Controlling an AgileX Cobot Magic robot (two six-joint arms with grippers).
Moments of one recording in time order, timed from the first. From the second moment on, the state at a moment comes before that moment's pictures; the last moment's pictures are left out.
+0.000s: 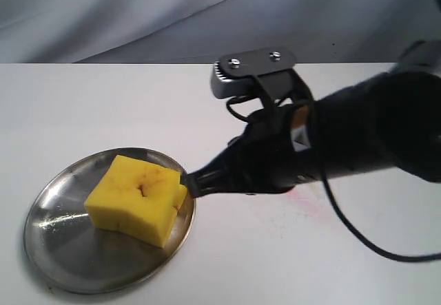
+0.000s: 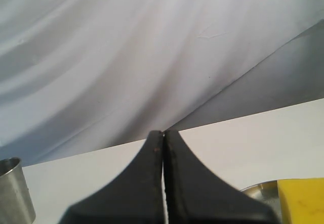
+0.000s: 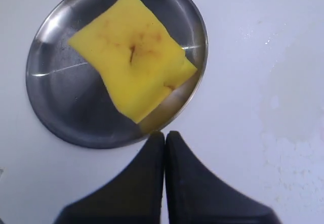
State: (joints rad) left arm -0.07 0.00 0.00 0.05 0.03 0.17; right arm 0.97 1.41 -0.93 0.04 0.47 0.28
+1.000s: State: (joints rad) left arm -0.07 0.00 0.00 0.05 0.03 0.17; right arm 0.27 0.05 -0.09 0.02 0.16 0.18
